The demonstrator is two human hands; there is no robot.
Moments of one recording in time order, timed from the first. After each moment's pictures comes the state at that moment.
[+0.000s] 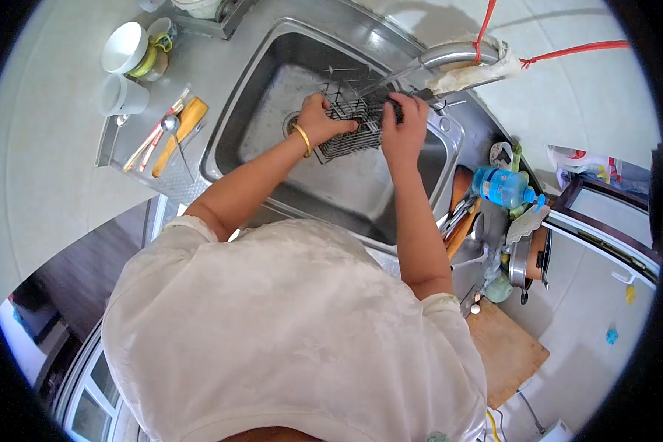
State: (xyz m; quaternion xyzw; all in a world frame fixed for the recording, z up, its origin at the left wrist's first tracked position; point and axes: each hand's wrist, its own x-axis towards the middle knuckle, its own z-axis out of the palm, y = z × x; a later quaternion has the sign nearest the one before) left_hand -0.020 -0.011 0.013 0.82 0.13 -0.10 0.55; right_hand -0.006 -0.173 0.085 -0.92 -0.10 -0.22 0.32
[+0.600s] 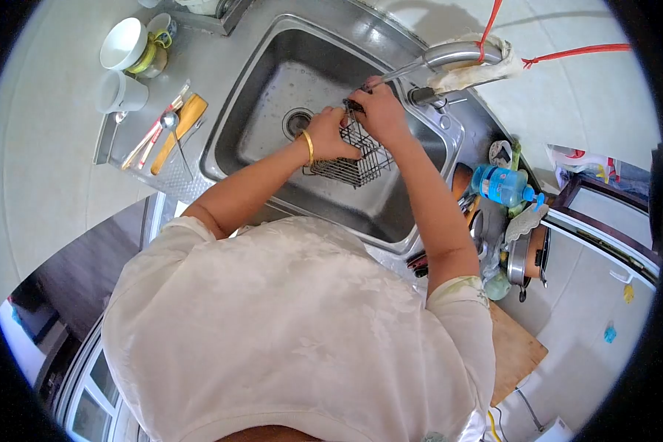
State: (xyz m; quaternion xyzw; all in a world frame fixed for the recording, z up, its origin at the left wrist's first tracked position) left_hand -0.037 -0.017 0.026 0.86 -0.07 -0.15 0.48; right_hand 0.019 -0.163 0.073 -0.94 -0.31 0.03 0.12
